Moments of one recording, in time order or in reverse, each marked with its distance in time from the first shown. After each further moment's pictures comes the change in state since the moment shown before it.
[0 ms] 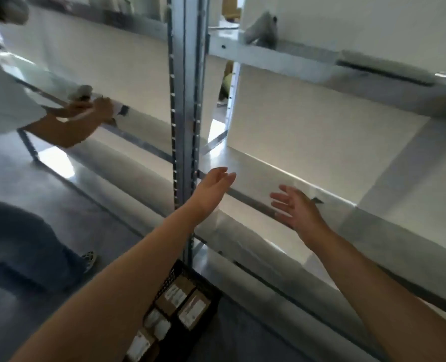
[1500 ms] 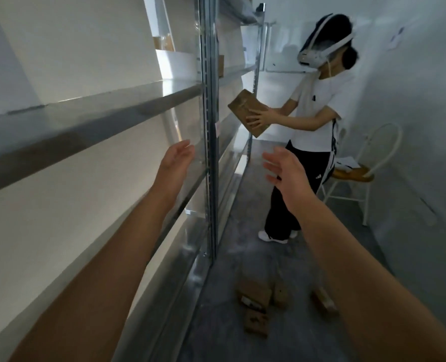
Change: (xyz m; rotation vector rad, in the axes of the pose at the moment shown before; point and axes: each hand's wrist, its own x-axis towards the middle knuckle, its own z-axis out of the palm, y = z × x) left_hand -0.266 0.251 0.831 -0.289 -1.565 0.411; right_hand -0.497 0.005 -0.639 0.267 1.834 -0.376
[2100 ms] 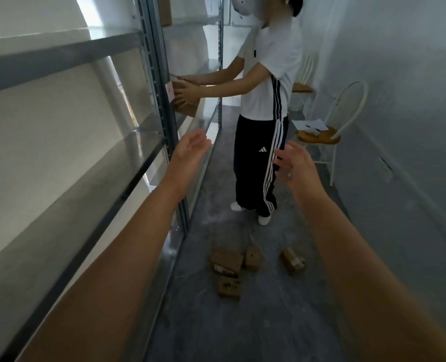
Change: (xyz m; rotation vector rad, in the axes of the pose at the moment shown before) left_hand -0.003 -0.054 0.152 -0.036 -0.204 -0.073; right_hand 0.007 0.050 -0.149 -0.076 0.181 0.030
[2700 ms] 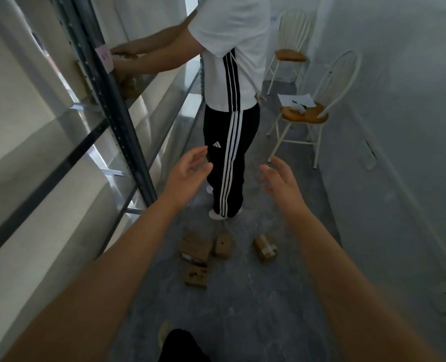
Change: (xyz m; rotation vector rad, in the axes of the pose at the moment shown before) left_hand 0.066 -0.092 0.169 0.099 -0.097 0.006; right_hand 0.105 0.064 -0.137 -0.161 -0.060 0.122
